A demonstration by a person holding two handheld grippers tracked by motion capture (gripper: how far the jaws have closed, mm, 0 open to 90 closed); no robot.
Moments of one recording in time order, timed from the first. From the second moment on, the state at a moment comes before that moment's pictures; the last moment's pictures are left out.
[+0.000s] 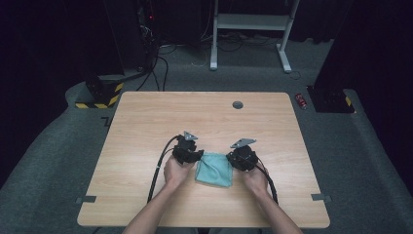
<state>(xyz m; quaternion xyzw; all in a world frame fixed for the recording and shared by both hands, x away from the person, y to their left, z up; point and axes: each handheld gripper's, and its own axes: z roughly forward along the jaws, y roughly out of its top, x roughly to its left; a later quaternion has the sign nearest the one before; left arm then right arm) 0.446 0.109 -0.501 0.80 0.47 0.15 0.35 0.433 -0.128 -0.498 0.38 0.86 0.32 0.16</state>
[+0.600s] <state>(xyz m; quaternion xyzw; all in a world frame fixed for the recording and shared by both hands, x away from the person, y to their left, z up) 0.445 0.106 -0.504 0.80 0.45 0.15 0.35 0.433 -0.122 -0.505 0.36 0.86 0.33 0.13</state>
